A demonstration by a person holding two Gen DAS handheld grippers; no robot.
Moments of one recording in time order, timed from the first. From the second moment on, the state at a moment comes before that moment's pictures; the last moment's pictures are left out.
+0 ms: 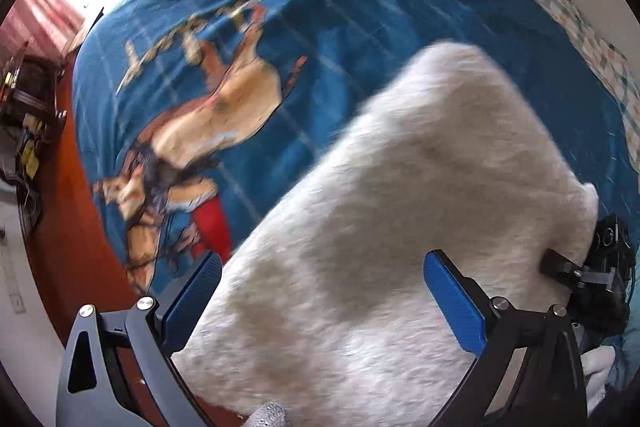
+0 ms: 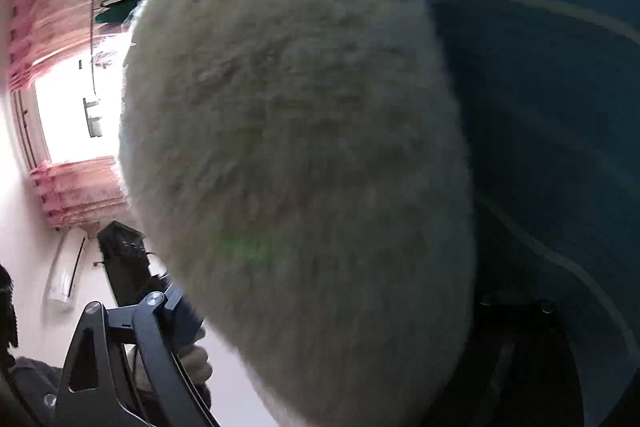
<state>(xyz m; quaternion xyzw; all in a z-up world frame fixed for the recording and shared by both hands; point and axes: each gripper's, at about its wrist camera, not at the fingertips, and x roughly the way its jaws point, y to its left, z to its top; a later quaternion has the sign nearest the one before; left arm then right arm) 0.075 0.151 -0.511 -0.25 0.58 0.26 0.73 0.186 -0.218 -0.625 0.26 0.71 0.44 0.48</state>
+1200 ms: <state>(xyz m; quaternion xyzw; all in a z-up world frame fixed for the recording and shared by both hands) 0.089 0.084 -0.486 -0.31 0.57 0.20 0.73 0.241 -0.391 -0.518 0.20 0.68 0.21 0.67</state>
